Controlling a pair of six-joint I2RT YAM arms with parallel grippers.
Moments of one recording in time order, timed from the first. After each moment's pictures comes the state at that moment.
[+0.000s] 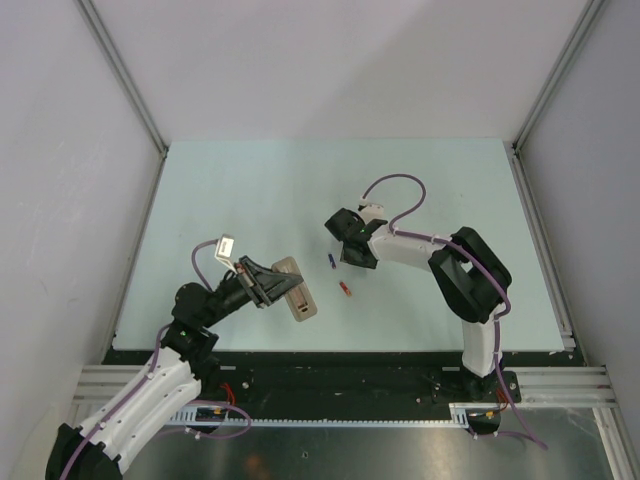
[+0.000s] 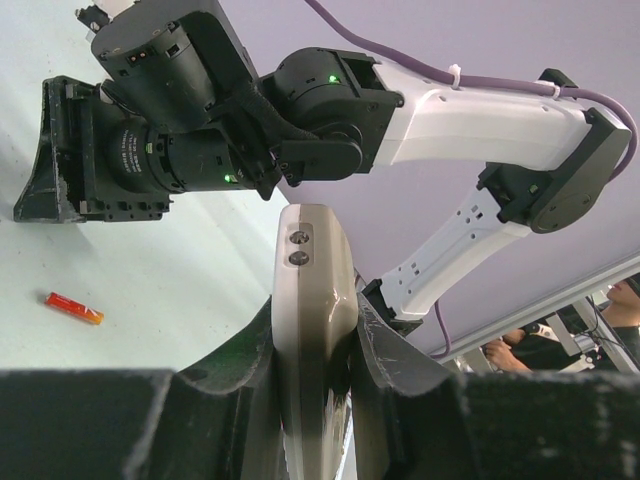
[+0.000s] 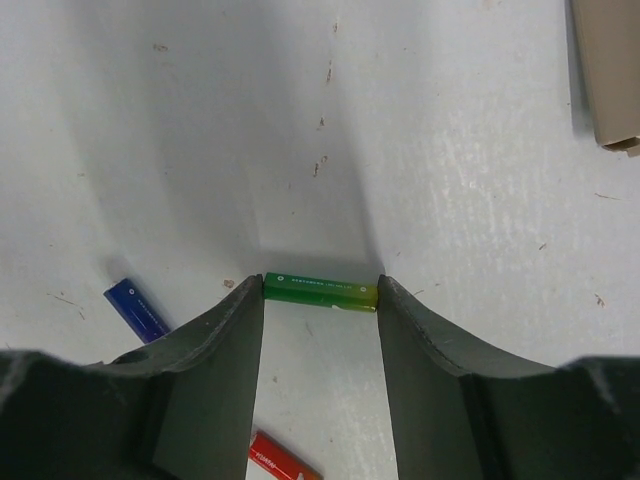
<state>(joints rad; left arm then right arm) -0.49 0.51 0.19 0.49 0.51 -1.00 0.78 1.95 1.29 -0.52 0.45 0.93</state>
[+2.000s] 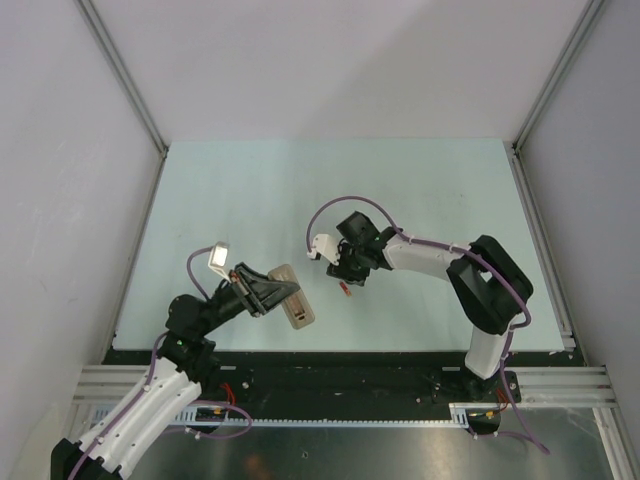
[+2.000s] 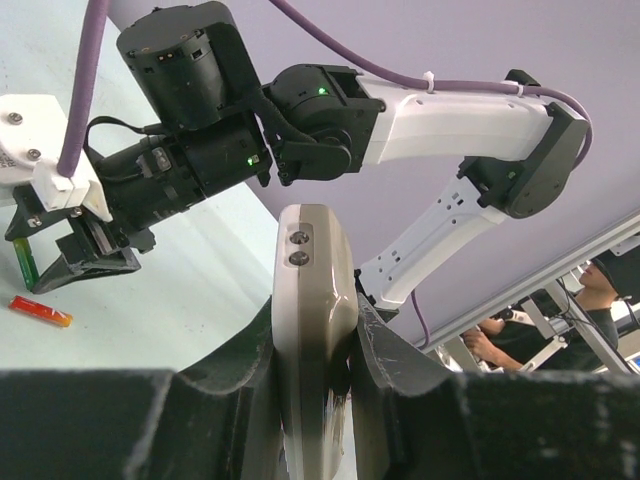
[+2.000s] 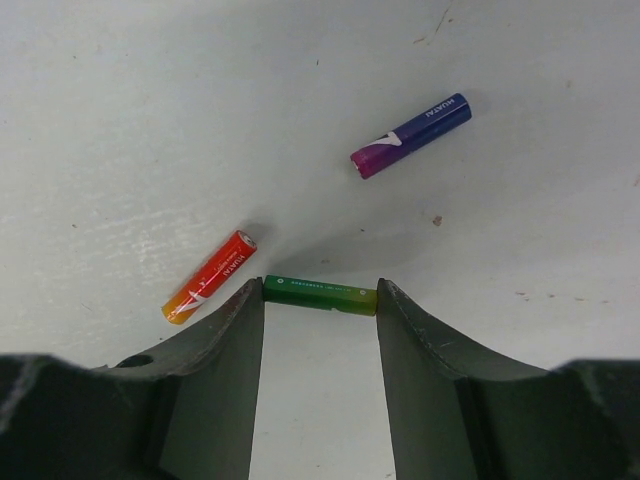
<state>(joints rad) -0.50 0.37 0.14 0.48 0.53 -1.03 0.76 1.81 1.13 -0.37 -0.17 -0.62</state>
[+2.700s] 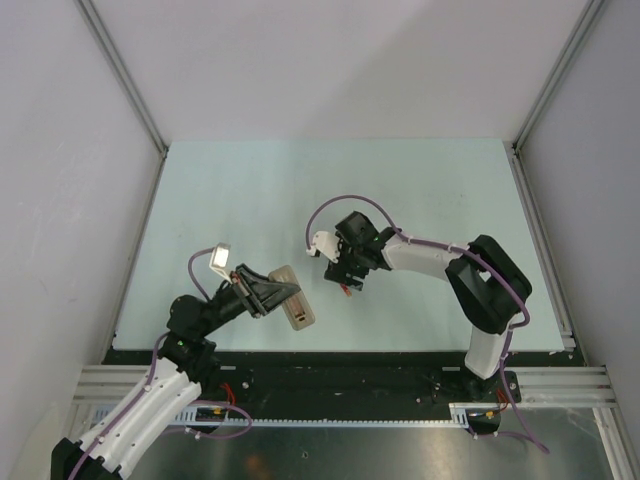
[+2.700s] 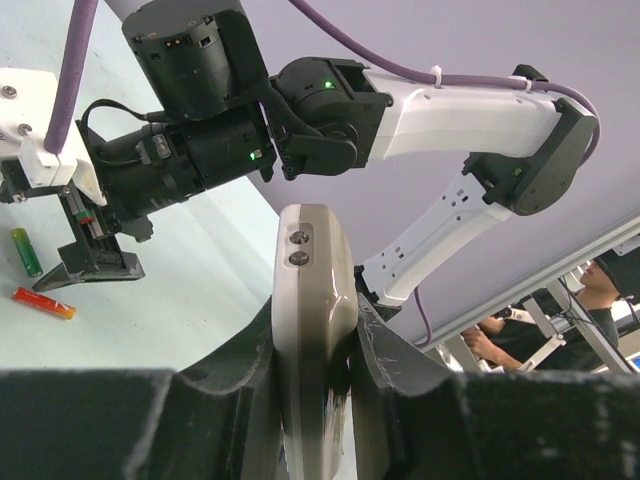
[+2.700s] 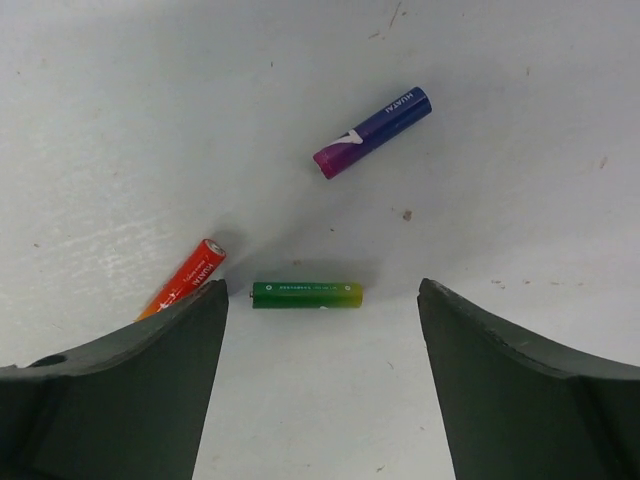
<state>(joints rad) -0.50 0.37 0.13 0.48 0.53 -1.03 0.77 1.82 1.14 -0.35 -0.12 -0.59</state>
